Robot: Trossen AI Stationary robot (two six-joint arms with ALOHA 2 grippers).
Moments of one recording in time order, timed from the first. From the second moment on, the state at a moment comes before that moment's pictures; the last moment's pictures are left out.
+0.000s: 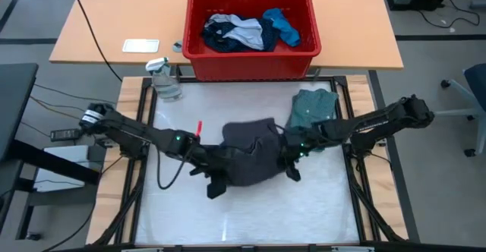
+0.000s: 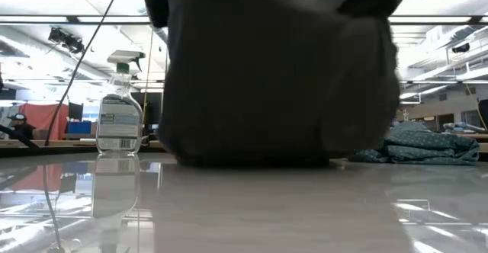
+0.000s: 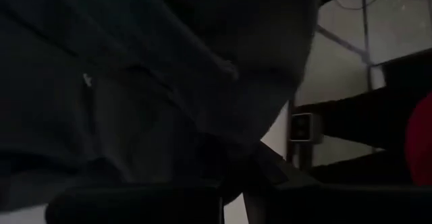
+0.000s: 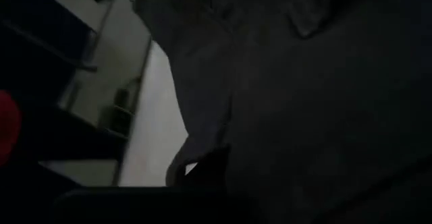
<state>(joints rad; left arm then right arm) -0.30 1.52 1.25 -0.54 0.13 -0.62 0.14 1.31 0.87 -0.23 -0.27 0.39</state>
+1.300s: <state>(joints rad) 0.22 1.38 1.00 -0.47 0.07 -0.75 -0.29 1.32 0.65 -0.15 -0.07 0.80</state>
